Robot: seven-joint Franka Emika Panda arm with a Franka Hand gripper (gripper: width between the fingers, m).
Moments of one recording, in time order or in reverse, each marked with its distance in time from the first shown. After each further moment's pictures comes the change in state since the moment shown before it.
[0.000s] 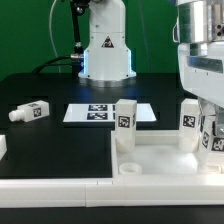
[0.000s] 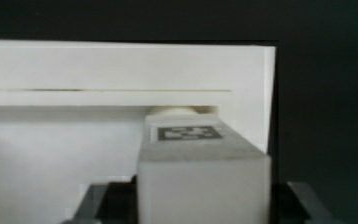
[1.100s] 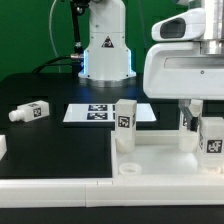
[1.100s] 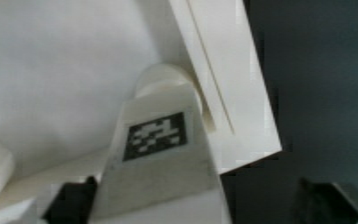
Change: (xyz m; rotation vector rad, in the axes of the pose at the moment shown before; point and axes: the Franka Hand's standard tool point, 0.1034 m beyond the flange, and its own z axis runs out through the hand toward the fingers) arm -0.002 -0.006 -0.001 -0.038 0.048 -1.164
